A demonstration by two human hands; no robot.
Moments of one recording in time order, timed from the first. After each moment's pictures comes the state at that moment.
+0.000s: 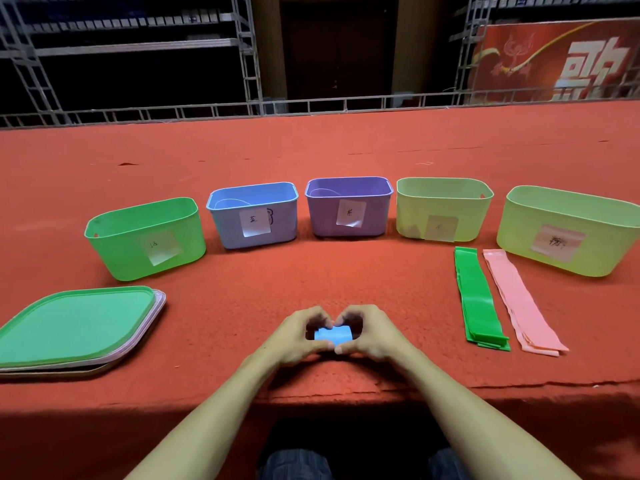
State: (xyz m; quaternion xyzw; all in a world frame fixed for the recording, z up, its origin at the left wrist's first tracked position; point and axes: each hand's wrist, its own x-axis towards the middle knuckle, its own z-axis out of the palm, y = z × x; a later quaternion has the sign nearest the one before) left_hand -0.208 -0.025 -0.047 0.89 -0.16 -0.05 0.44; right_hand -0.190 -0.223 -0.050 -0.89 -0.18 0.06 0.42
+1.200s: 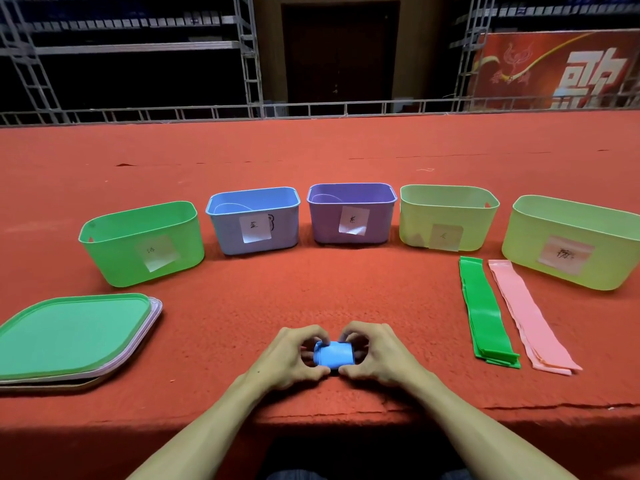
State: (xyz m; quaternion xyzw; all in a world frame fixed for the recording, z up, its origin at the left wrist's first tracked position) left_hand -0.215 -0.010 -0.055 0.89 -0.19 -0.01 0.42; right_hand -0.203 -0.226 -0.045 -0.89 -0.24 0.03 0.40
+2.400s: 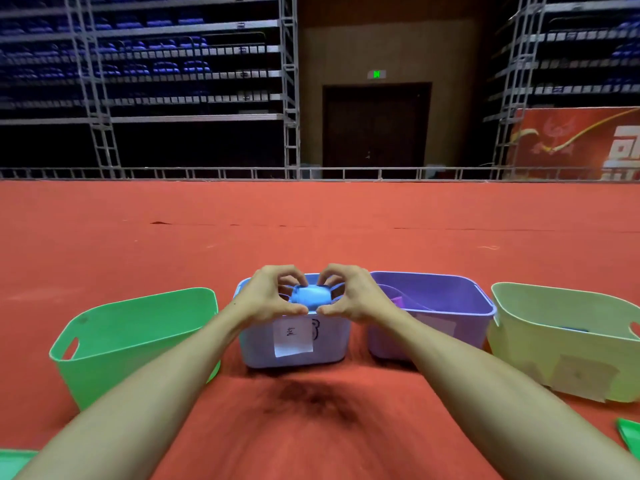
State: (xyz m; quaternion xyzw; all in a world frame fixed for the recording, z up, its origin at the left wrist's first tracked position) left_hand 0.061 0.140 0.102 0.89 -0.15 0.14 0.41; right_hand 0.099 -0.059 0.102 -0.86 -0.32 -0.09 0.40
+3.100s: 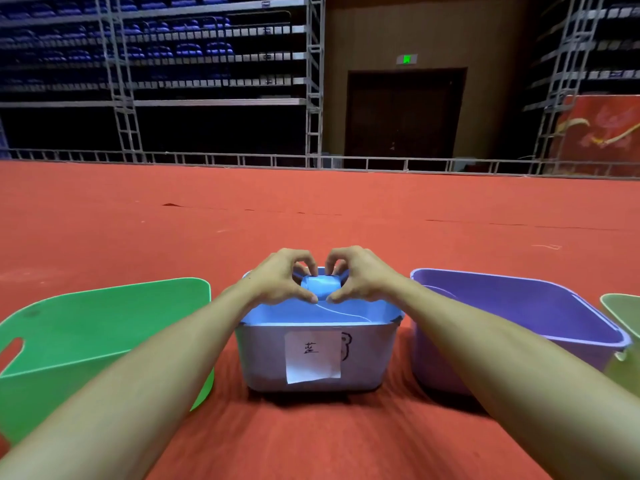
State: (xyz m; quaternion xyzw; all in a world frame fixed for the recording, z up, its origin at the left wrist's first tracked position) left_hand 0.181 0.190 0.064 0.93 -0.10 0.09 0.35; right_hand 0.225 0.002 0.076 -0.89 -0.35 -0.03 0.29
